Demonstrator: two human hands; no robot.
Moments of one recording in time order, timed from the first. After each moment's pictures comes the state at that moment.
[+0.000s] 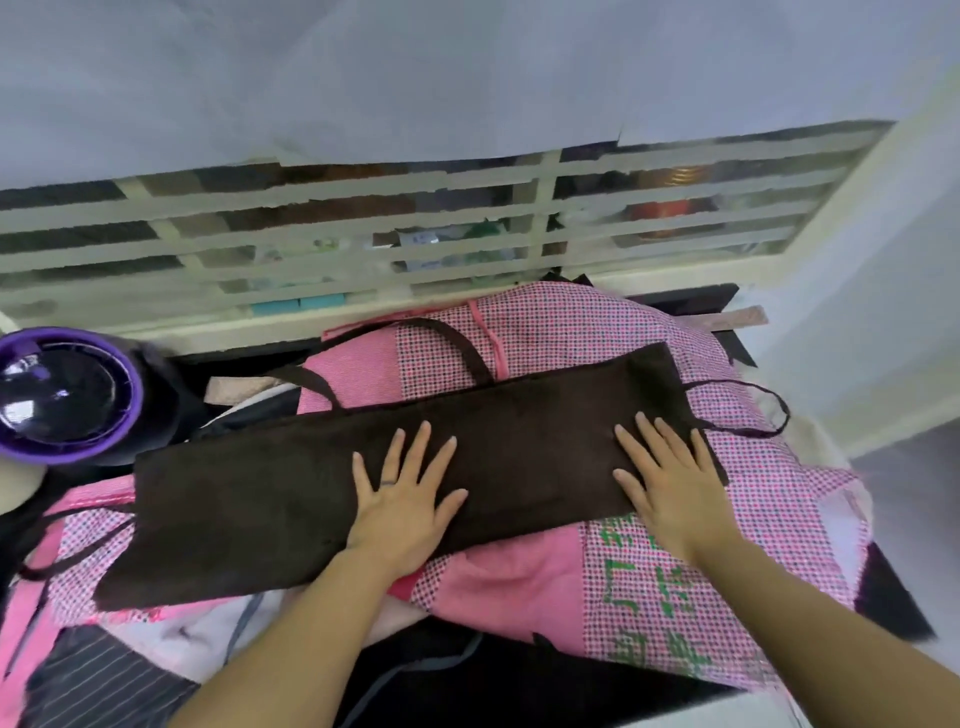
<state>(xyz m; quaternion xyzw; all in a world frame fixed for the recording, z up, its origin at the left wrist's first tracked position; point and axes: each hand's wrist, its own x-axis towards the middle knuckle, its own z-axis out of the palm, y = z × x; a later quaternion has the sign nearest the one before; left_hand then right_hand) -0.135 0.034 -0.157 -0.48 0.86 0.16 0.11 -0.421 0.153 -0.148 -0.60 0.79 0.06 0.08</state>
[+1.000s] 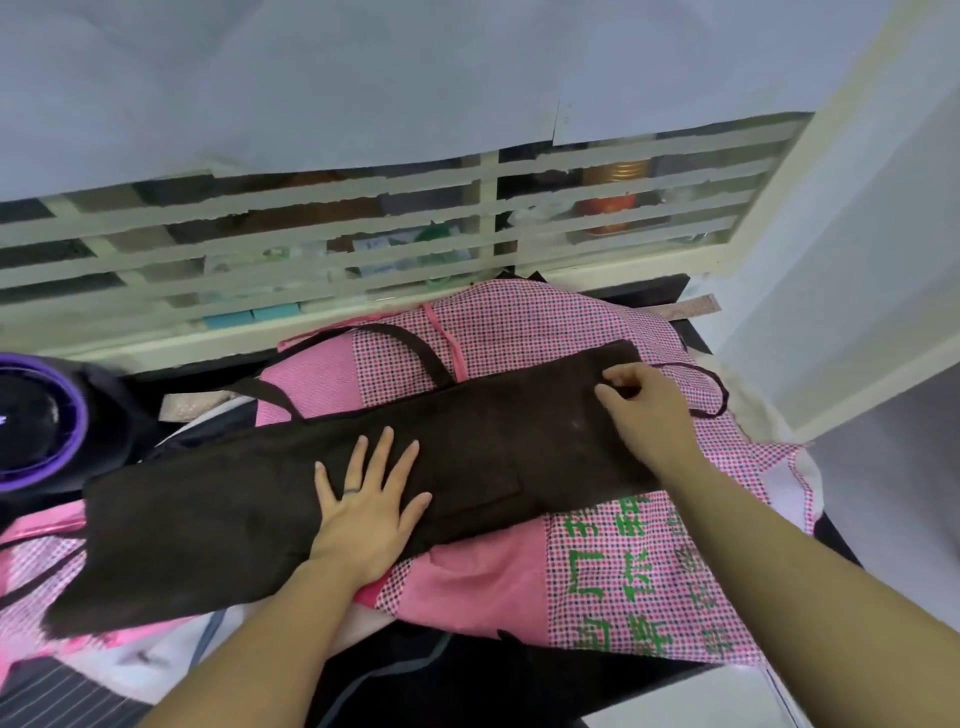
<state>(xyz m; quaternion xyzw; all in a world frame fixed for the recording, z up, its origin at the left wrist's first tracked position) -0.138 0.036 -0.156 -0.48 0.86 0.15 0.11 -0.424 0.108 -0.081 -0.37 0.84 -0.36 0.17</state>
